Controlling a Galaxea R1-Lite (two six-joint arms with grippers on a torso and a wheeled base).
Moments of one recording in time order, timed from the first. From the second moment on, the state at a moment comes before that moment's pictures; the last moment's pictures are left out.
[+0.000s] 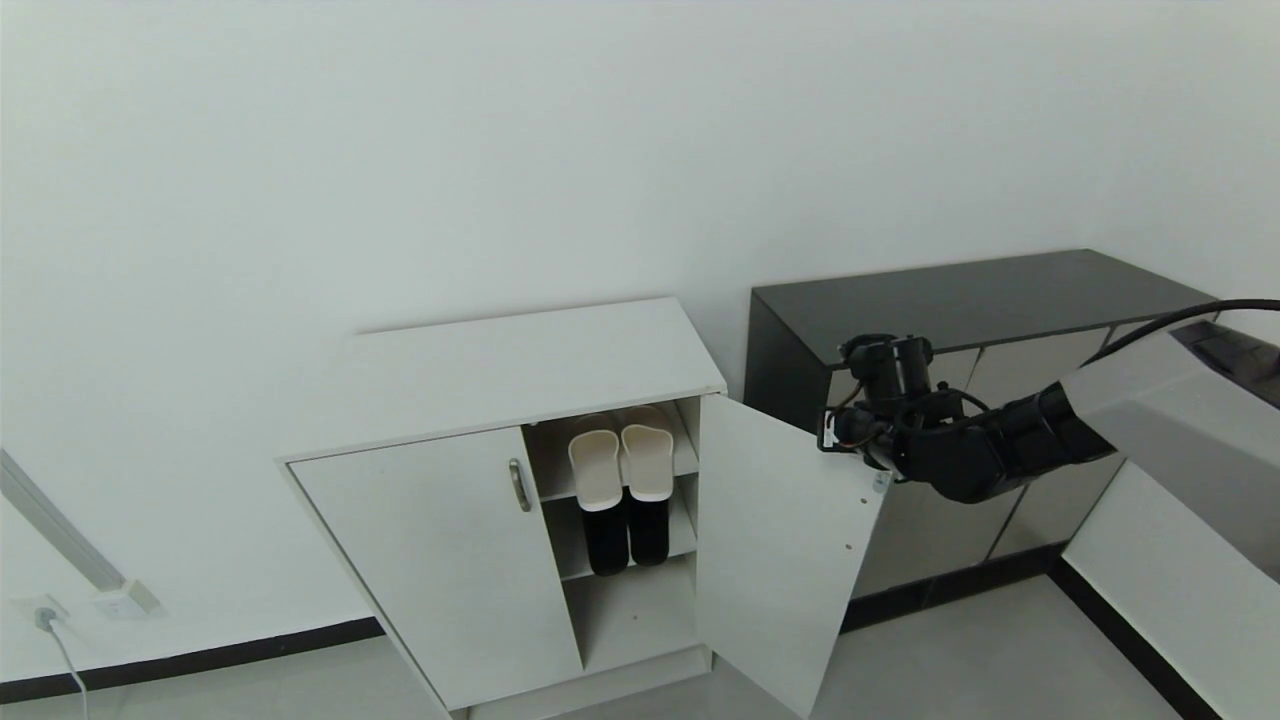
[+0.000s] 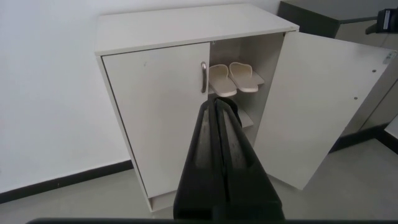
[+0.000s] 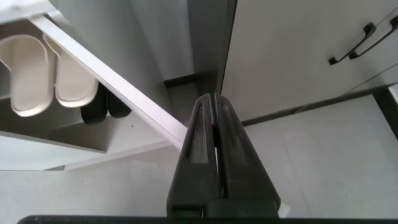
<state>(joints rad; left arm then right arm) 0.00 0.00 0.00 0.00 -0.03 0.00 0.41 2.26 -1.40 -0.41 -0.33 0.23</state>
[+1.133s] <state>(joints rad) 0.00 0.00 0.00 0.00 -0.03 0.00 0.59 2.12 -1.10 -0.61 -0.33 0.21</state>
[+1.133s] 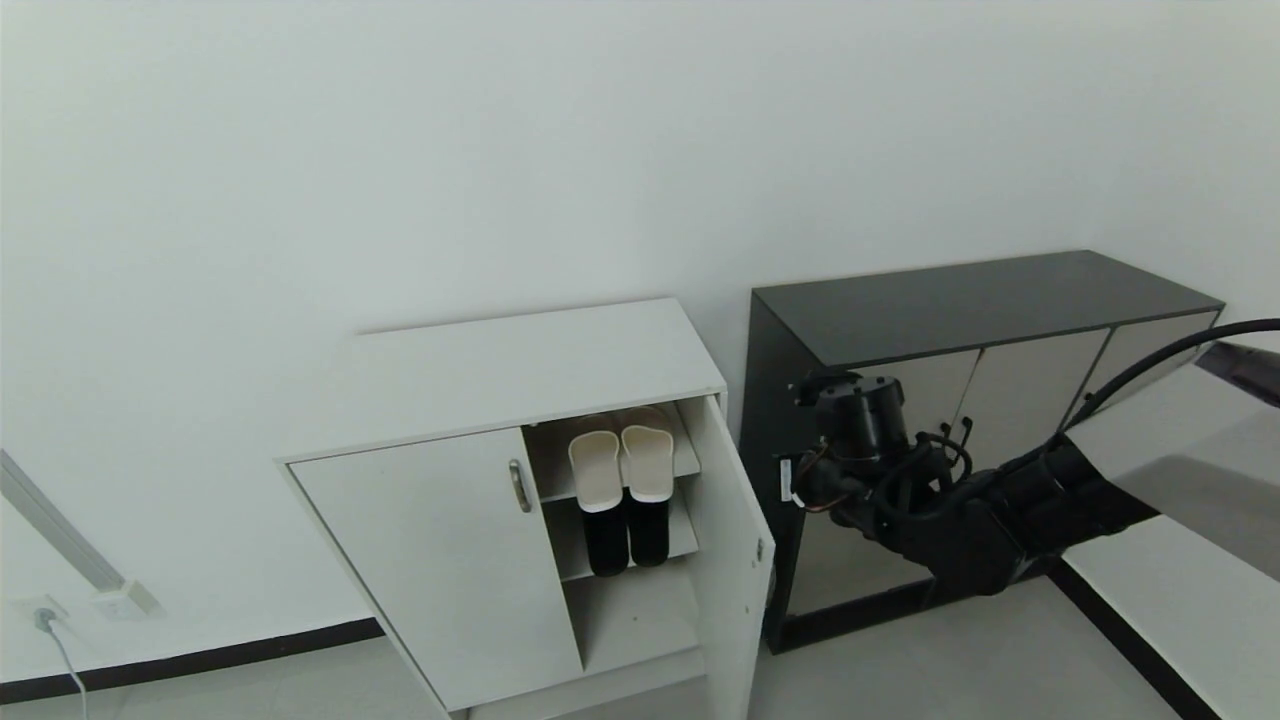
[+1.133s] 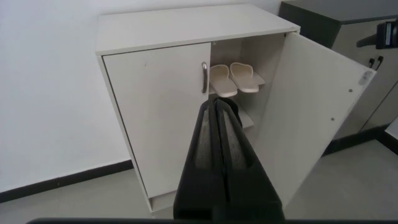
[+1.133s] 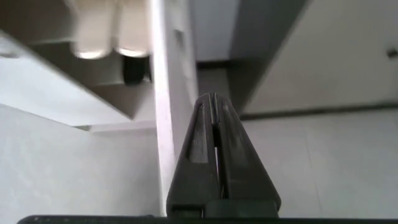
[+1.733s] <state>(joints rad) 0.00 0.00 0.00 0.00 -0.03 0.00 0.62 2.04 -0.96 -0.70 -0.25 0.18</state>
